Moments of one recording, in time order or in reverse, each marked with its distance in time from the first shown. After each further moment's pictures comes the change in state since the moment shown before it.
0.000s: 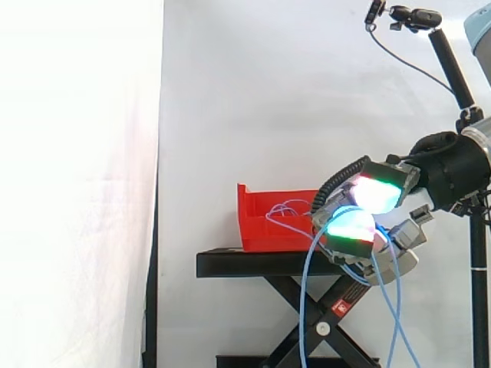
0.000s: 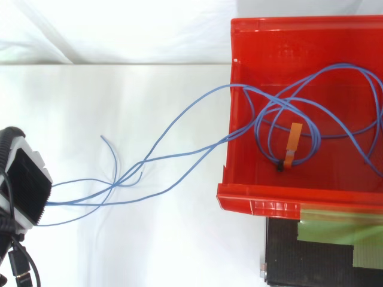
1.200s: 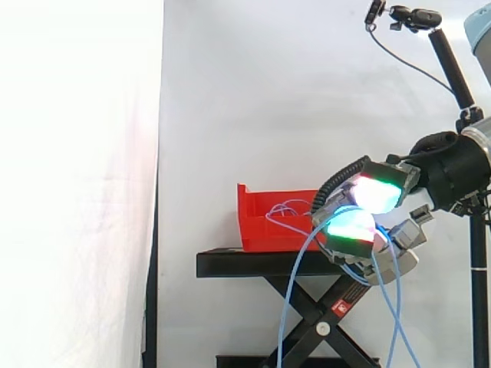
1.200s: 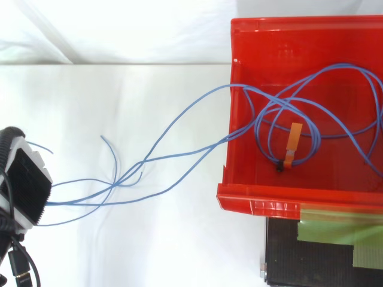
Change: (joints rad) arm 0.000 0.000 0.000 0.000 0.000 0.000
